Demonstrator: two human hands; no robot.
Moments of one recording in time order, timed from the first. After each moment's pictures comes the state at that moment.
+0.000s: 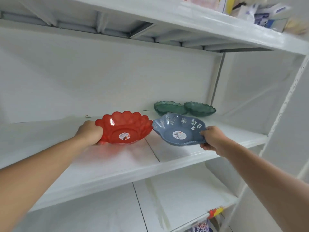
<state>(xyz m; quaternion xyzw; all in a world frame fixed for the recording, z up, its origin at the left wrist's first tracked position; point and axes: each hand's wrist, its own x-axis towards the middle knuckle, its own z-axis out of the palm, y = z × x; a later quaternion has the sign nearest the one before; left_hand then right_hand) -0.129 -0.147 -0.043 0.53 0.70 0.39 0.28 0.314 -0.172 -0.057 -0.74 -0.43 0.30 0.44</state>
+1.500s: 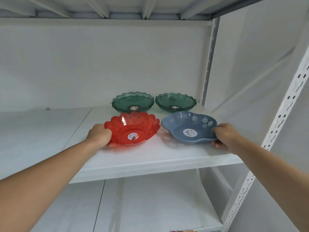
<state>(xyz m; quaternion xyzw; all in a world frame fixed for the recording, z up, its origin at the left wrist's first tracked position) 0.252 -0.065 -0.089 0.44 0.77 0.39 0.23 0.700 0.005 -0.108 -0.67 -0.47 0.38 0.42</state>
